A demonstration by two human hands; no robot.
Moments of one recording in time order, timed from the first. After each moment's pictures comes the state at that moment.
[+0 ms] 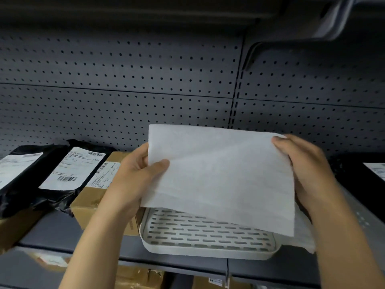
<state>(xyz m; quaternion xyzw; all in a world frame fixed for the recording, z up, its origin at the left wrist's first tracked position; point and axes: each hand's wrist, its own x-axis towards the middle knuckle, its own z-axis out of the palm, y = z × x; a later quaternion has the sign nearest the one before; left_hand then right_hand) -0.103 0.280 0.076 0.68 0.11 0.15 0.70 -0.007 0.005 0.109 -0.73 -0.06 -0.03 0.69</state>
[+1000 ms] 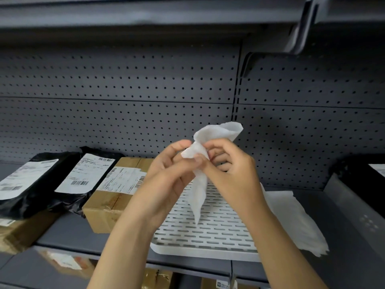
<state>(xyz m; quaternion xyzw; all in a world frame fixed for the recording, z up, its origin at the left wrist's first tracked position) -0.106 0.232 0.097 0.52 -0.01 0.10 0.85 -0.040 0.093 0.085 -0.72 -0.28 -0.10 0.62</state>
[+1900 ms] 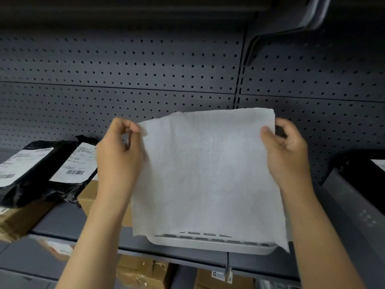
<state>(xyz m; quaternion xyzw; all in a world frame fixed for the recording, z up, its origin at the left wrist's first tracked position) -0.097 0.289 0.085 0.77 0.19 0.44 0.41 -0.001 0.033 0.094 -0.71 -0.11 -0.13 0.69</state>
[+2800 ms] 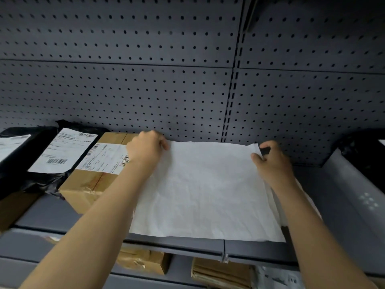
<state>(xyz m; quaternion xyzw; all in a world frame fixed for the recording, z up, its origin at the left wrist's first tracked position) 0.012 0.308 0.005 0.95 0.23 0.15 0.11 0.084 0.007 -0.027 -0.93 -0.02 -0.06 0.37</state>
